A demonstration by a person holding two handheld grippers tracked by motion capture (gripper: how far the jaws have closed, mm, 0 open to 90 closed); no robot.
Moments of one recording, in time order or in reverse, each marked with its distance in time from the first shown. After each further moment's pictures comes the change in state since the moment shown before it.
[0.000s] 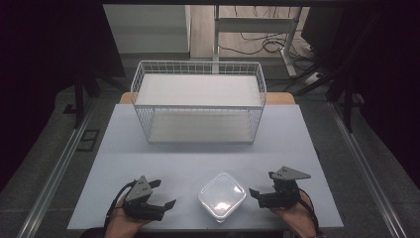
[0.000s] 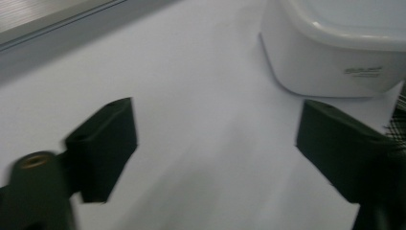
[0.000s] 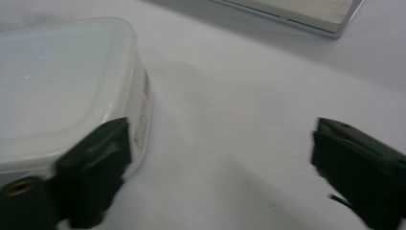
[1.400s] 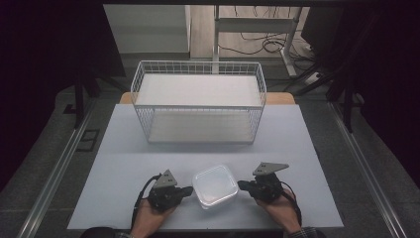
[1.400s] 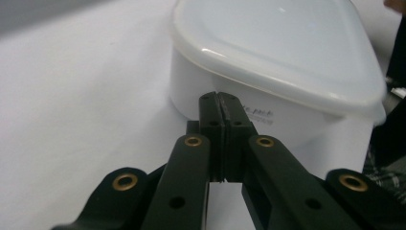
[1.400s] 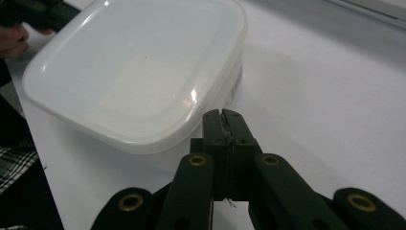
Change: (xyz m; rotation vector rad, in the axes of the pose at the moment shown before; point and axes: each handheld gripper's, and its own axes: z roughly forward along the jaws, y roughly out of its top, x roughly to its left) left arm -0.008 0.025 0.055 0.056 -0.107 -0.135; right arm 0.024 0.025 0.032 0.106 0.197 -0.069
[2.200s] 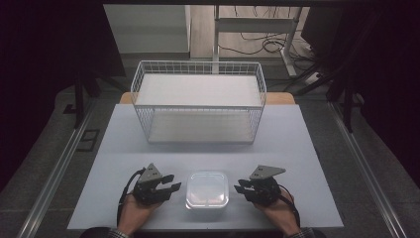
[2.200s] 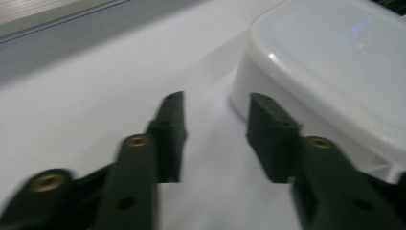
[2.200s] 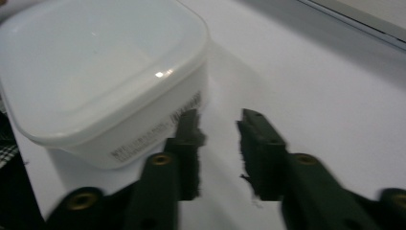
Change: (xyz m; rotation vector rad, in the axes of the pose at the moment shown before) left arm 0.023 -0.003 -0.032 -0.013 0.145 0.030; right arm 0.007 -0.004 0.000 -0.013 -0.058 -0.071
